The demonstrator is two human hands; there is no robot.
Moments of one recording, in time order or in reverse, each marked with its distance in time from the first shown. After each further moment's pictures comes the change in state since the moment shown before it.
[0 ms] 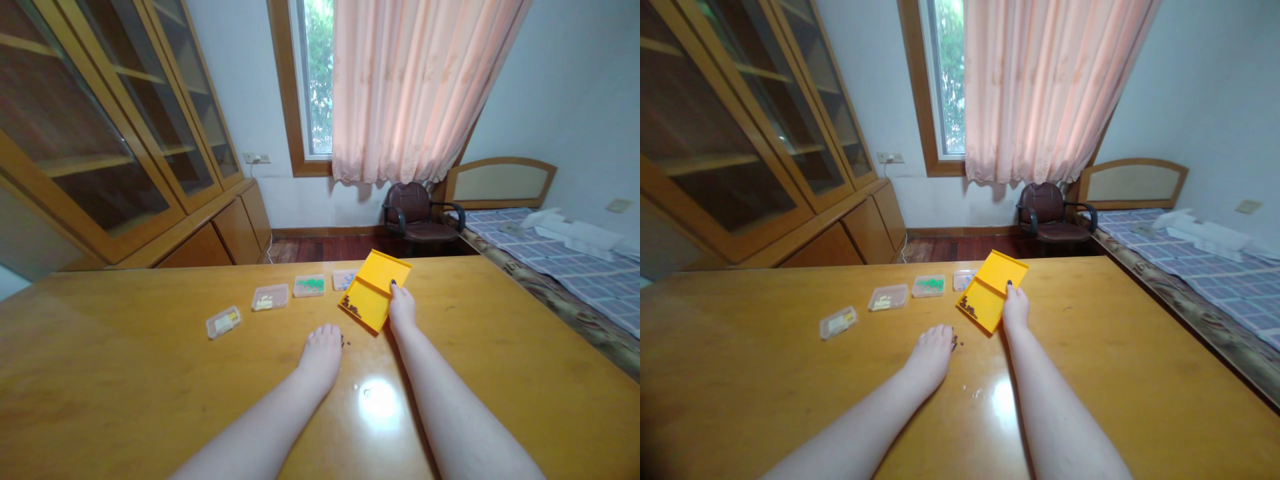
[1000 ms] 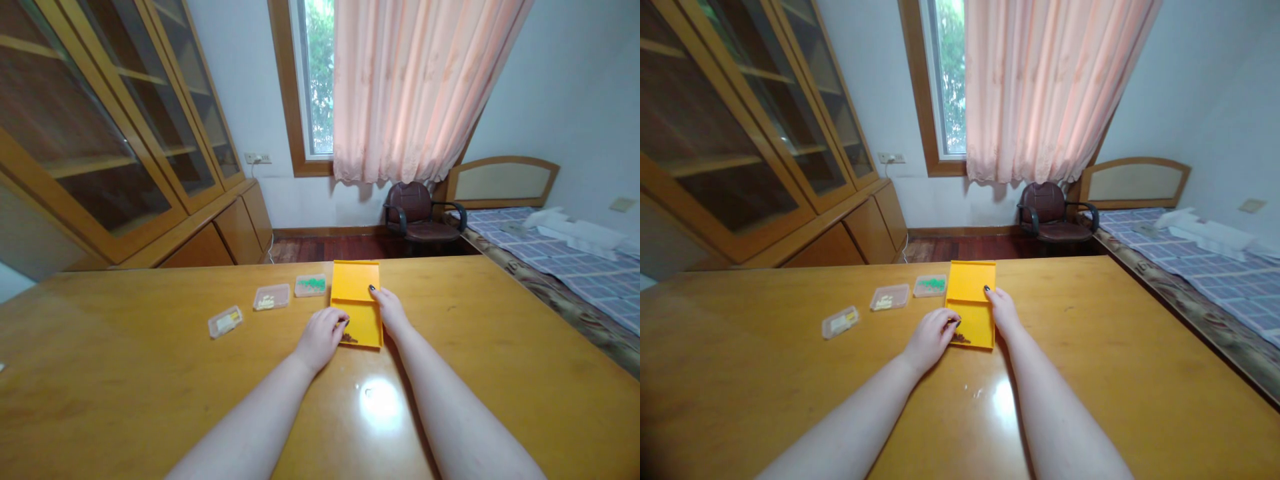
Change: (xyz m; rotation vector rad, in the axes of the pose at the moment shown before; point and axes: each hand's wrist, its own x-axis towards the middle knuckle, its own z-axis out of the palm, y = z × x) left_hand 0.023 -0.027 0.002 -0.518 0.438 0.339; right_hand -0.026 -0.009 0.010 0.054 -0.504 0.245
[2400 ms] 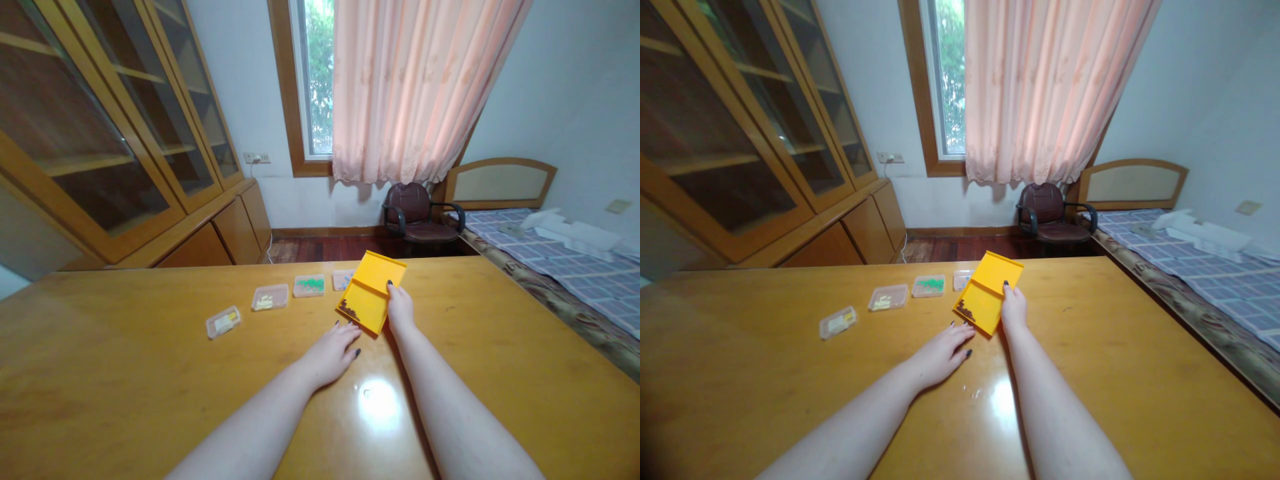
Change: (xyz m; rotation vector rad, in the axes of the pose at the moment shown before) left_hand -0.010 0.023 0.003 -0.073 -0.433 -0.031; right_hand 0.013 -0.002 -0.015 -0.054 0.418 -0.213
